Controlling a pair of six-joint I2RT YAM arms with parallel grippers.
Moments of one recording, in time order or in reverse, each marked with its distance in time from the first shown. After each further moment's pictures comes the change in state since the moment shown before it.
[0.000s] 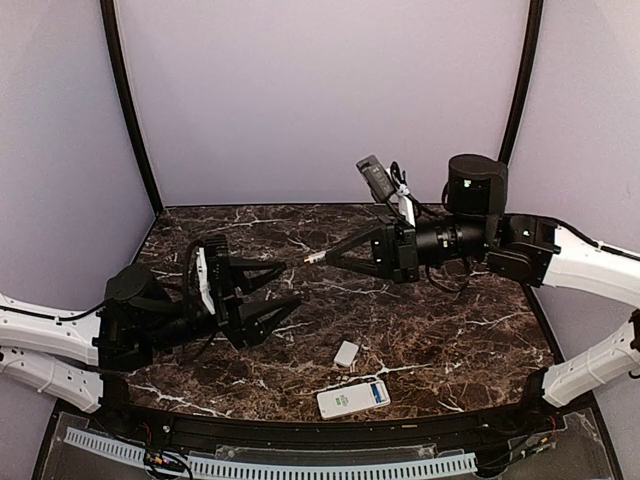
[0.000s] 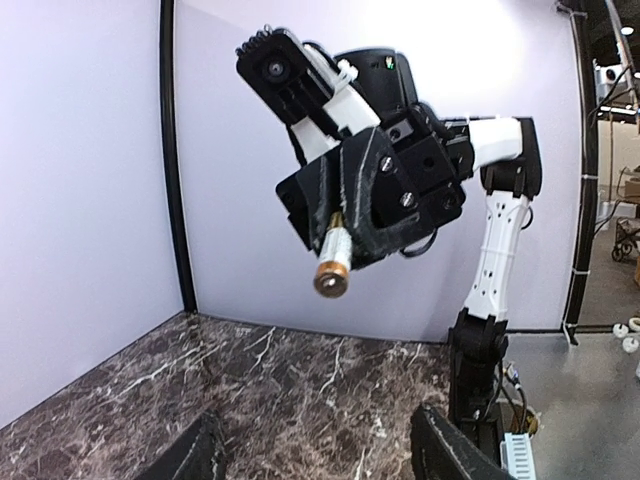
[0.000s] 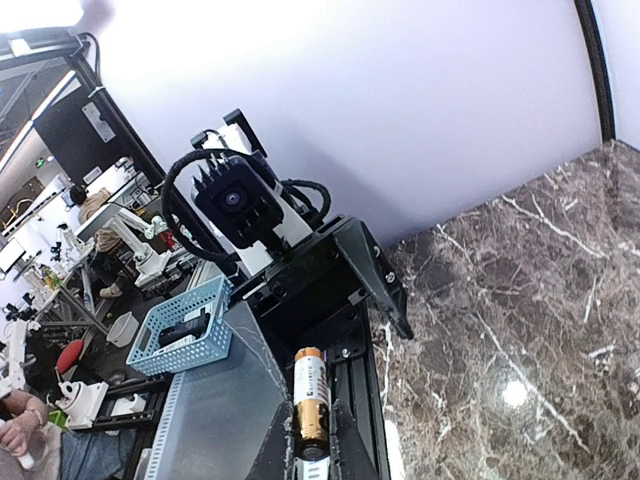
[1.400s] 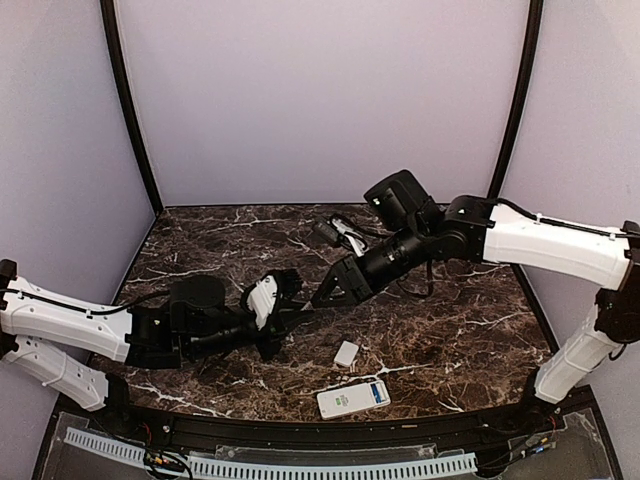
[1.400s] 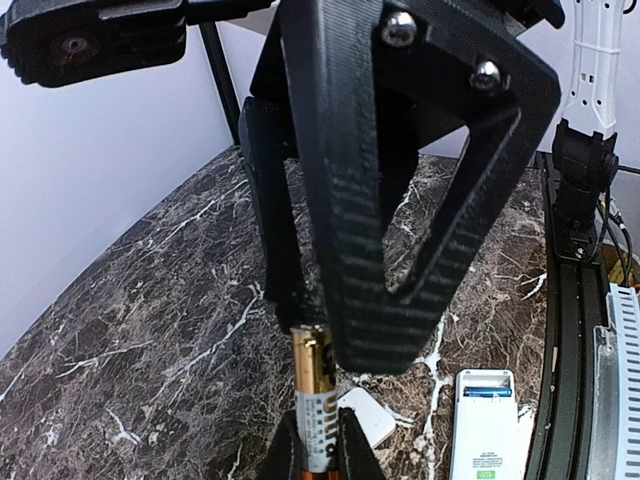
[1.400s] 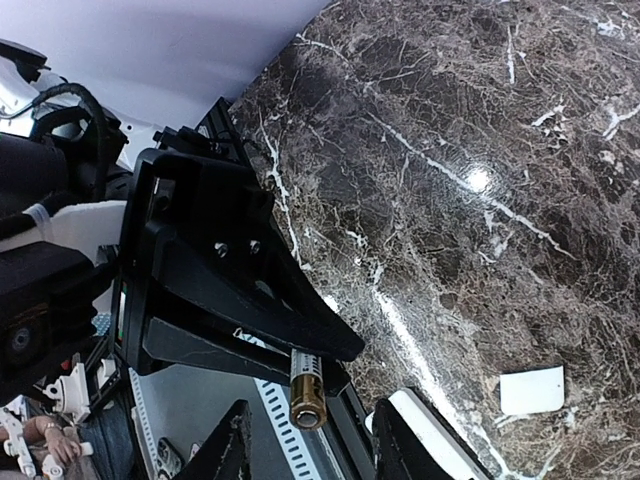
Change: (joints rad) left arm 0.000 0.216 0.088 -0.284 -0.190 0.084; right arm -0.020 0.292 0.226 -0.511 0.116 -0.016
